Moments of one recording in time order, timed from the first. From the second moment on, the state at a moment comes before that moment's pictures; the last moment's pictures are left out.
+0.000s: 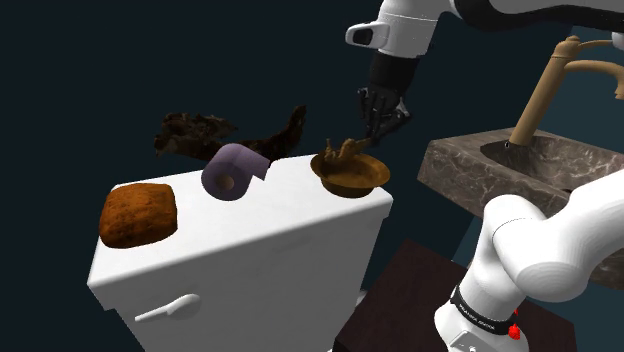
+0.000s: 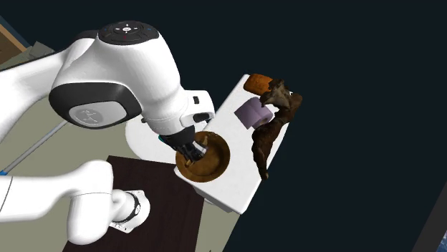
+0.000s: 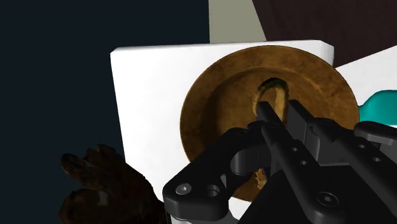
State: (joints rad) arm 0.36 -0.69 0.08 -2.17 -0.09 1.55 -0.79
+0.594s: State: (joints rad) arm 0.36 -0.72 0.07 -2.30 -0.09 1.64 -0.78
